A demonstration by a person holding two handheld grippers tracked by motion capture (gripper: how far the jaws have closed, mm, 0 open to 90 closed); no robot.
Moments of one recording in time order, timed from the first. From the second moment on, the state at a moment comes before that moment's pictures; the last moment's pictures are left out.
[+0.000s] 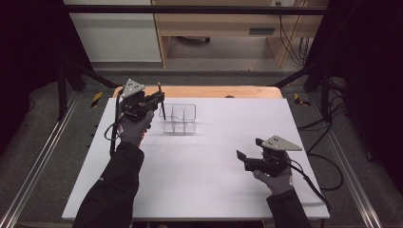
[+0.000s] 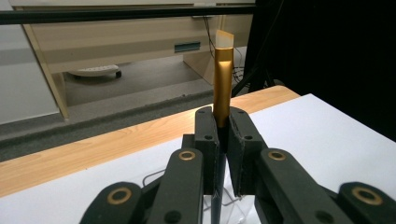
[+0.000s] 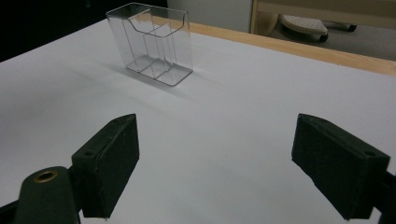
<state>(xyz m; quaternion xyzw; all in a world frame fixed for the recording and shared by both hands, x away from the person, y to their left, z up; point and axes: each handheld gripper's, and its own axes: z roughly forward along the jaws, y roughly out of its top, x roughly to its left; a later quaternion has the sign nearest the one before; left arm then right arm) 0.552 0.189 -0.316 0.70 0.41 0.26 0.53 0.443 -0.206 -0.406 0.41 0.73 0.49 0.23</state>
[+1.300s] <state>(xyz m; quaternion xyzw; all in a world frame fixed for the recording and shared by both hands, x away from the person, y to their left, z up) 0.600 0.185 -0.332 0.69 0.44 0.28 0.51 0.444 -0.210 -0.405 0.41 0.73 0.49 0.23</state>
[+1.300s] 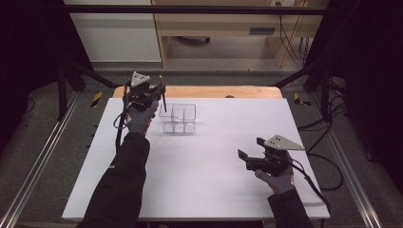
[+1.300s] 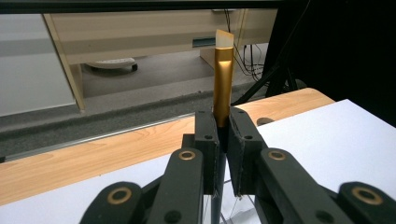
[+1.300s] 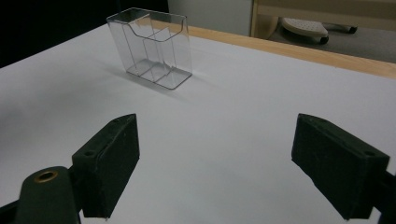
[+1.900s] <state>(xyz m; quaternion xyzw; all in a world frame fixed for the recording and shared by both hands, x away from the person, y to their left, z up) 0.603 0.186 -0.354 0.69 0.45 0.27 0.49 0.443 -0.210 -0.404 0.41 0.73 0.49 0.23</state>
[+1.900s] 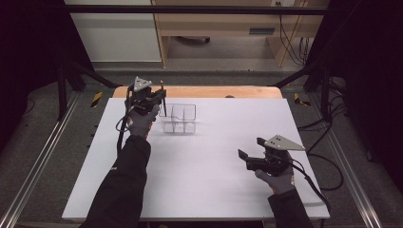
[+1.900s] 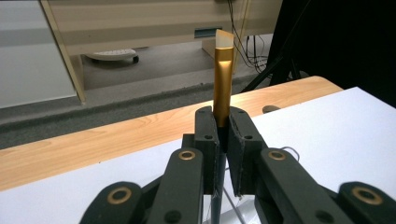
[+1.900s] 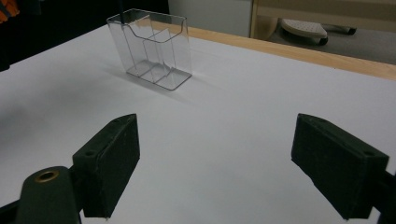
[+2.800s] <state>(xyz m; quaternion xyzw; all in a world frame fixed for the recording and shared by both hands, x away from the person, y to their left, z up) 0.596 0.192 -0.391 0.70 0.45 0.26 0.48 0.443 -0.206 -0.406 0.41 0.73 0.49 0.23</state>
